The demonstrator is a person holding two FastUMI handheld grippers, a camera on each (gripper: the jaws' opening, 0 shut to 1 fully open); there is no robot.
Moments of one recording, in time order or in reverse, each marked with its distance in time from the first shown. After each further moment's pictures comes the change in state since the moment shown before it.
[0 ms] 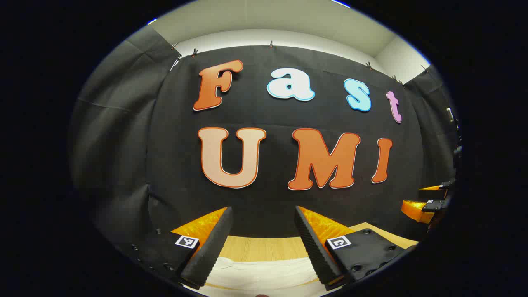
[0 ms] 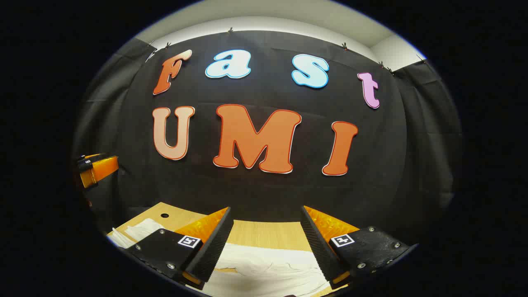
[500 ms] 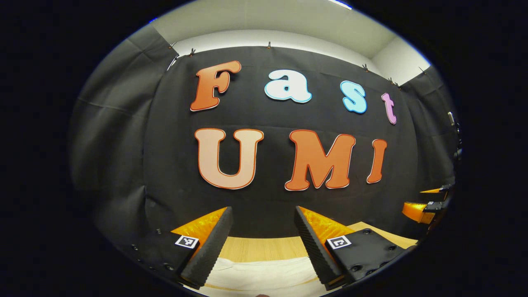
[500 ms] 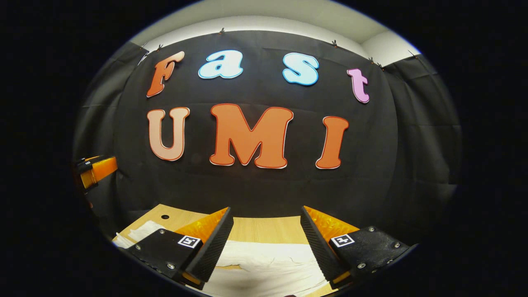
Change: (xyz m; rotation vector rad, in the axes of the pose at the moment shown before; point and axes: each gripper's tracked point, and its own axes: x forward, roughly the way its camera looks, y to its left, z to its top) left arm -0.004 0.004 0.007 -0.011 -0.020 -0.062; right arm -0.025 0.001 -0.012 0.032 0.032 -0.060
